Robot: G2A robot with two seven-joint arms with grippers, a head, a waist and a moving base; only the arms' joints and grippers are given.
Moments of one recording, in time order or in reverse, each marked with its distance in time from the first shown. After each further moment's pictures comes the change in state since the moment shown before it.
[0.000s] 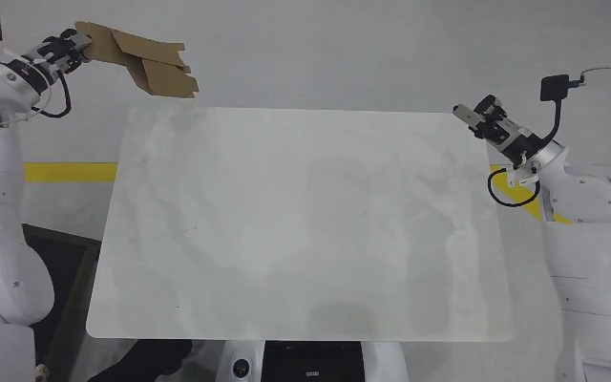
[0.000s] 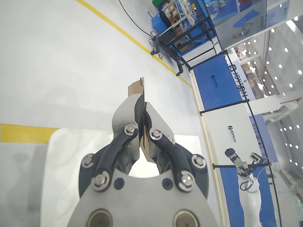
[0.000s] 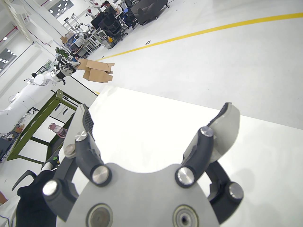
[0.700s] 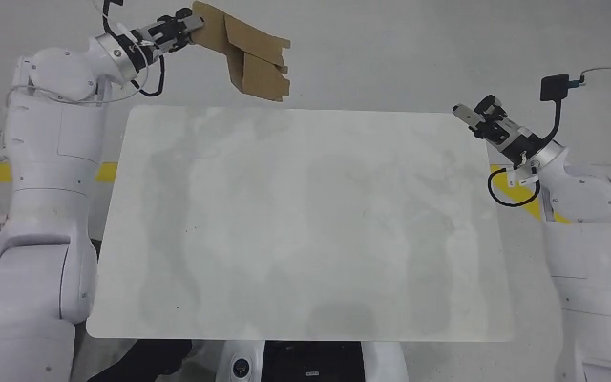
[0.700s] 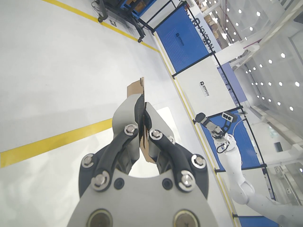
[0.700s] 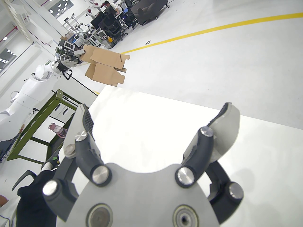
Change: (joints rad) left arm 0.051 -0.155 0.289 -0.282 -0.254 0.036 -0.040; right arm 0.000 0.000 0.000 0.000 0.000 0.000 0.000
